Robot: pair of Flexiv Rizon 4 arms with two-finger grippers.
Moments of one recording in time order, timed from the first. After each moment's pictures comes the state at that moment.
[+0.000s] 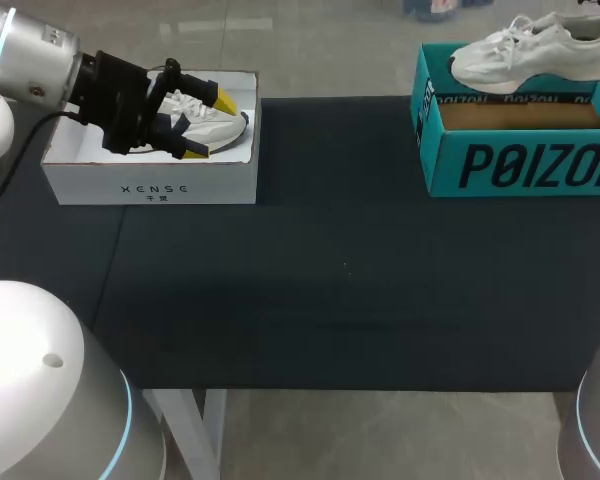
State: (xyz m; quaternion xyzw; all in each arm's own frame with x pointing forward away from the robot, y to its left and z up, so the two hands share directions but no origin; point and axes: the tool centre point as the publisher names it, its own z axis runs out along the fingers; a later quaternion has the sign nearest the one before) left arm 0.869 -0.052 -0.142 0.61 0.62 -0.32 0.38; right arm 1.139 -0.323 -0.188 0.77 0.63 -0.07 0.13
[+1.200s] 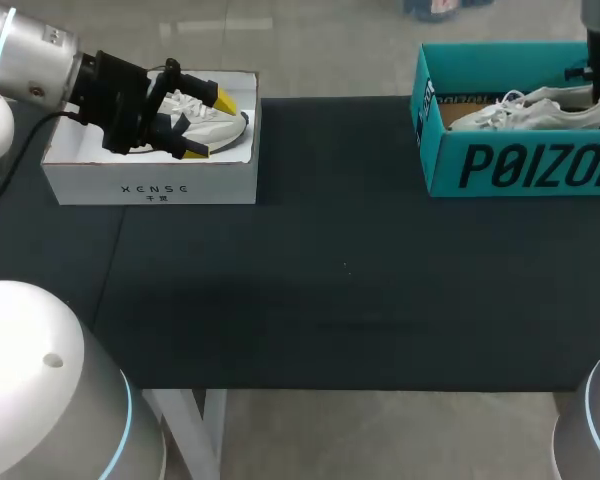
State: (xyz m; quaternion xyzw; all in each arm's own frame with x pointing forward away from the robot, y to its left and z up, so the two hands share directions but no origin) left arm 0.869 -0.052 -0.142 0.61 0.62 -0.32 0.38; right arm 1.105 -0.337 -0.313 0.77 0.62 -0.10 0.12
